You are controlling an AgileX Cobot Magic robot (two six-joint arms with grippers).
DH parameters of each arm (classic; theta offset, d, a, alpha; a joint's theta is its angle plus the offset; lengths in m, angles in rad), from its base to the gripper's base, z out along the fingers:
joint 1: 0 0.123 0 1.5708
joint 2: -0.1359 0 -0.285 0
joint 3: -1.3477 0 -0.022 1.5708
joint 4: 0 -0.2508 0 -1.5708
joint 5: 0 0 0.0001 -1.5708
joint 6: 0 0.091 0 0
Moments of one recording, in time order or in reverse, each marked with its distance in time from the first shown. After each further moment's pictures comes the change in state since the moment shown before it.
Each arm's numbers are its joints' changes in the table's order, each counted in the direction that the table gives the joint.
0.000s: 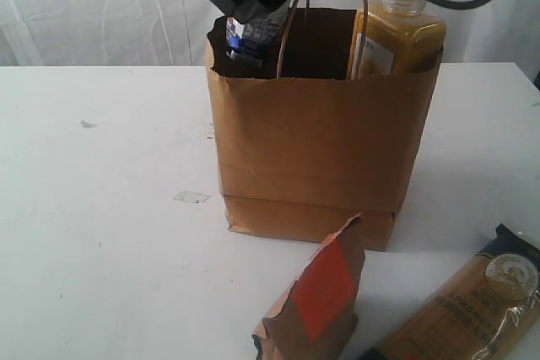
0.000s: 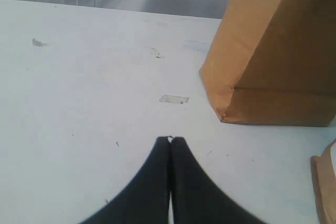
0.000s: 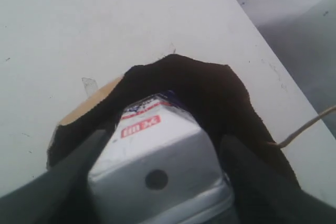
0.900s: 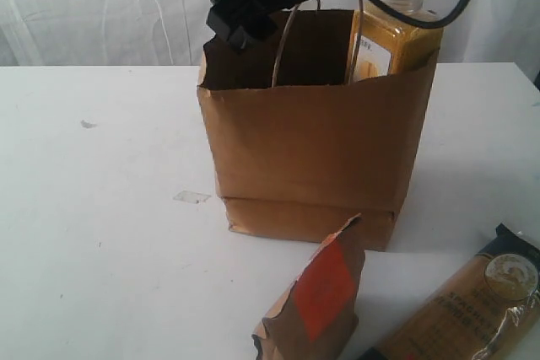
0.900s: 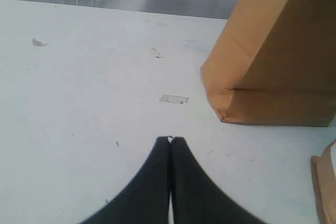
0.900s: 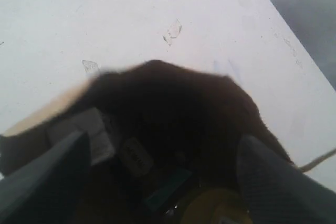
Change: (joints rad) left arm 0.000 0.000 0.000 0.000 0.000 0.000; right arm 0.000 -0.056 0.007 0.023 -0.037 0.053
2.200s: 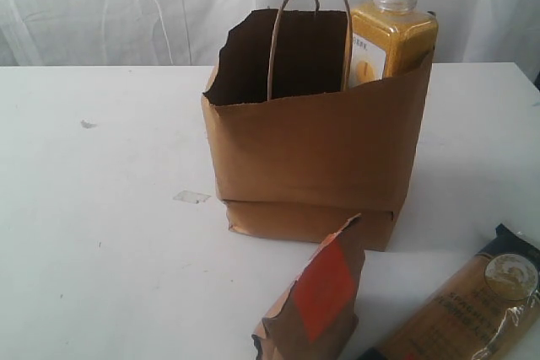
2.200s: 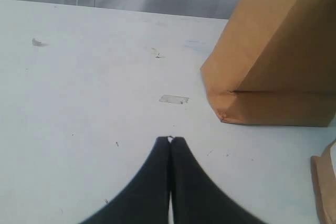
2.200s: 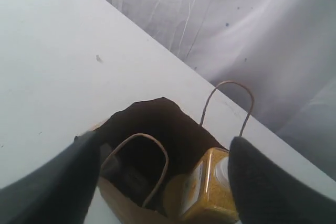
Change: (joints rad) left arm 0.000 0.000 0.000 0.000 0.000 0.000; right arm 0.000 0.480 0.010 0.000 -0.062 0.136
